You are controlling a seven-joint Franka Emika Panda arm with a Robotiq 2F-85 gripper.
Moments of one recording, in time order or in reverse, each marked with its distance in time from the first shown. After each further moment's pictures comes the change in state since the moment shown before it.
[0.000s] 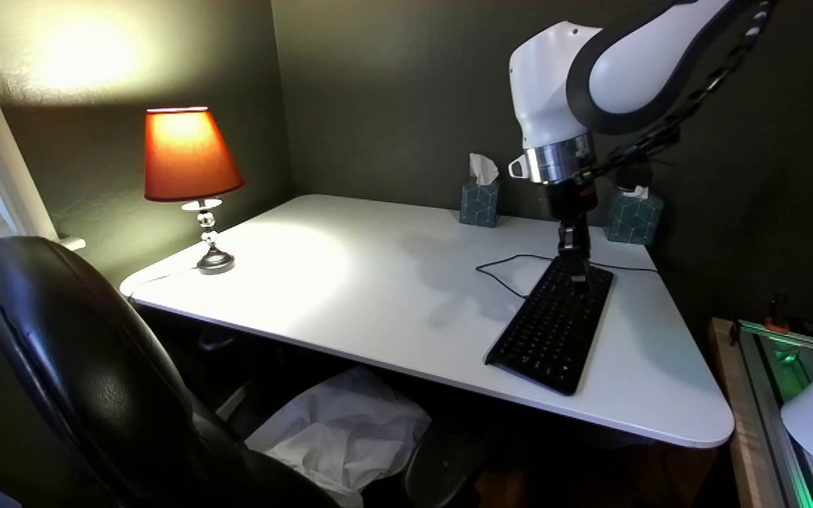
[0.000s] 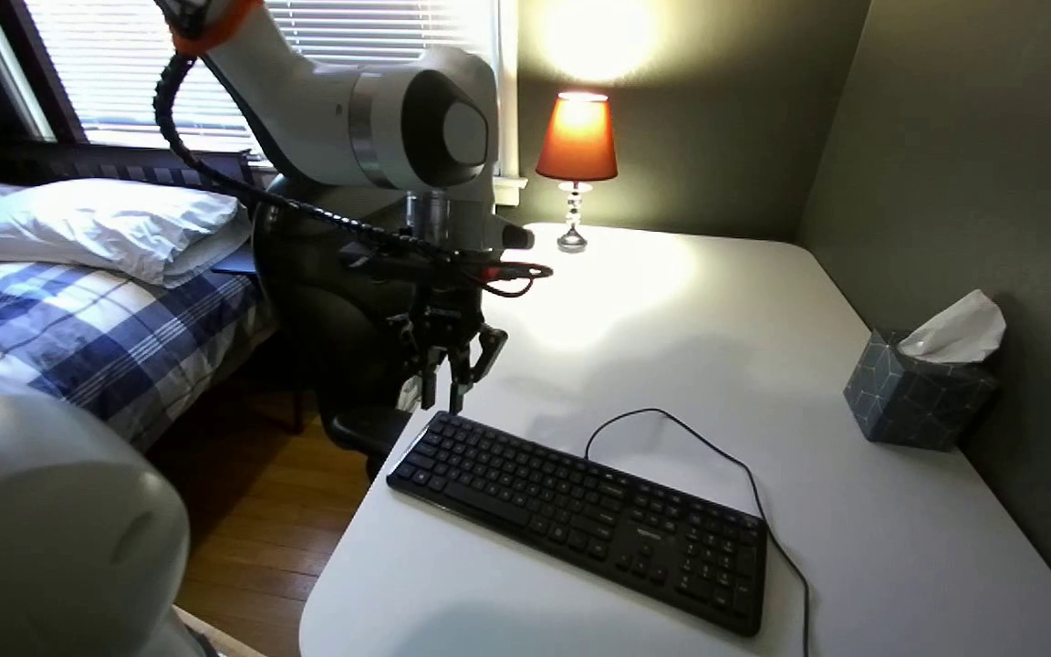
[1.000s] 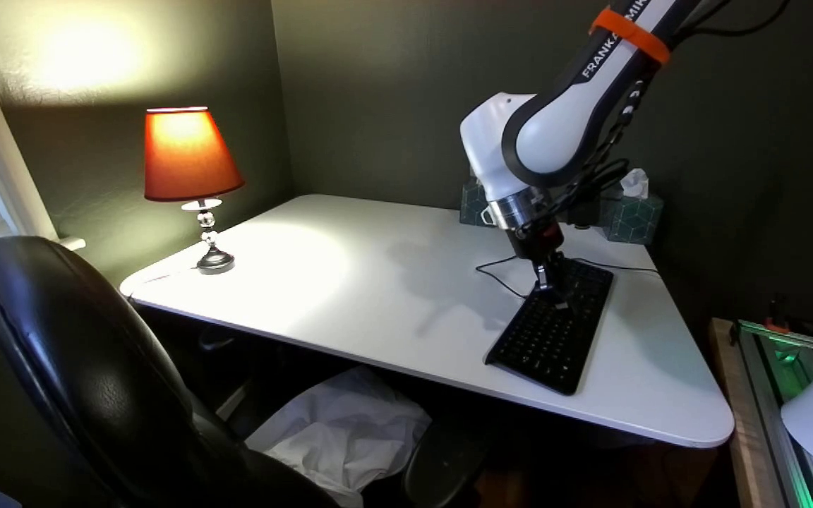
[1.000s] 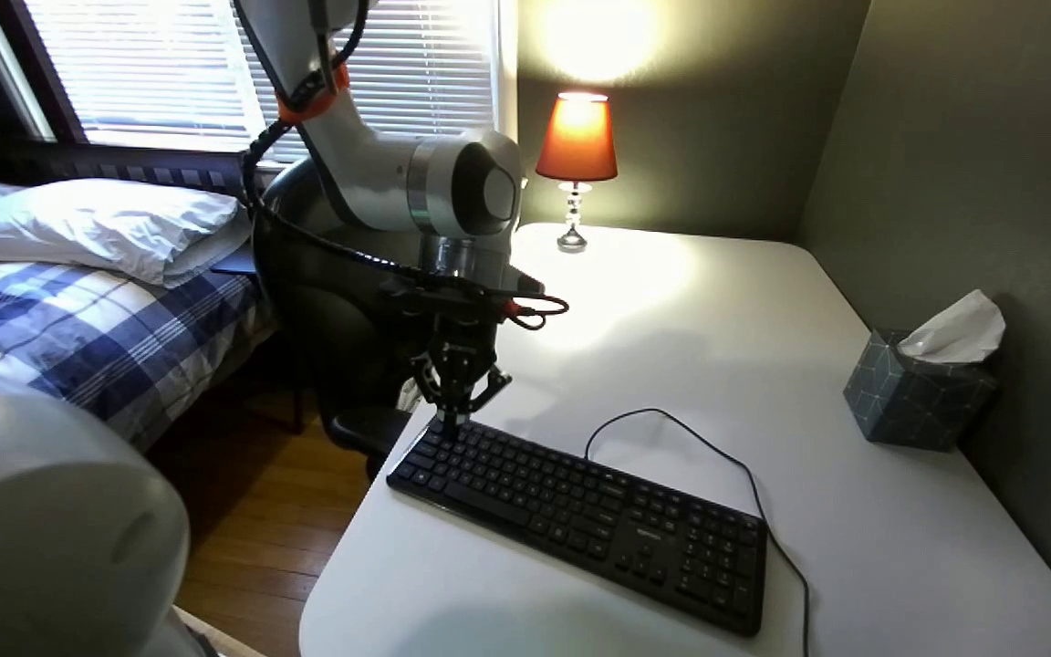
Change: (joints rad) arm -0.001 0.307 0.005 0.178 0.000 -0.046 -0.003
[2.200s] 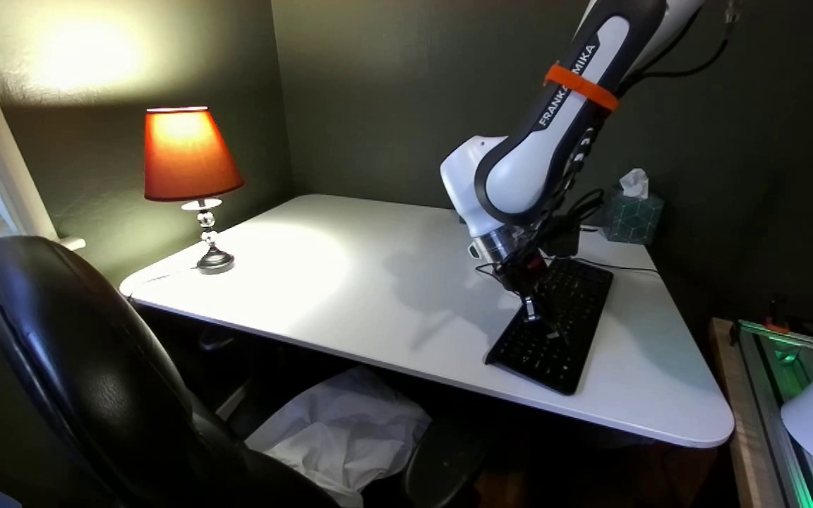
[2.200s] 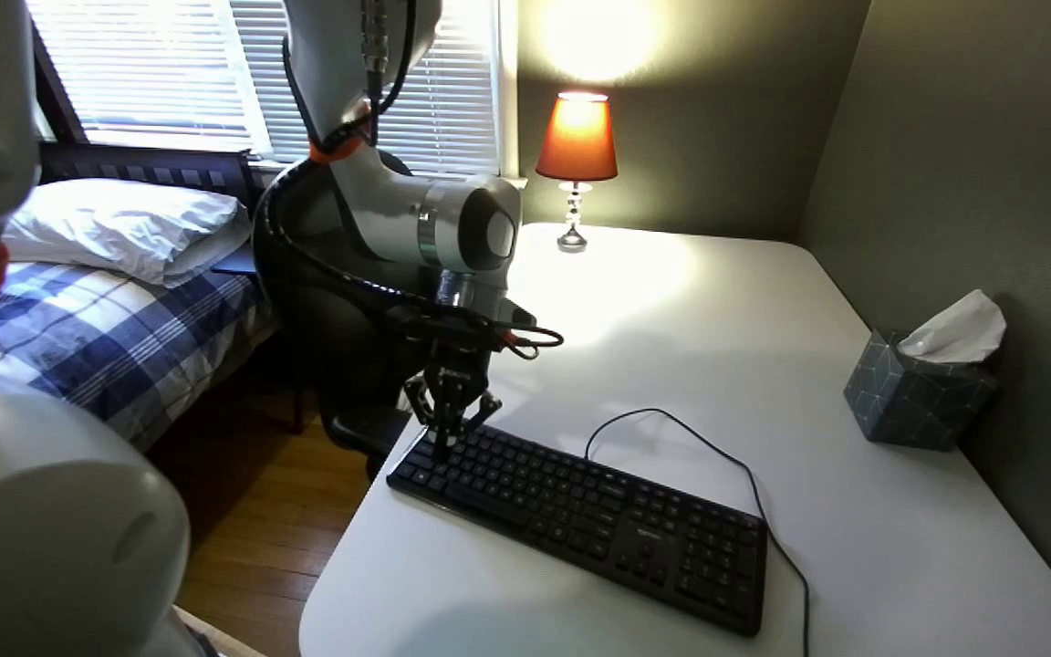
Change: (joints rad) arm 0.001 0.179 0.028 0.093 0.038 0.000 -0.035
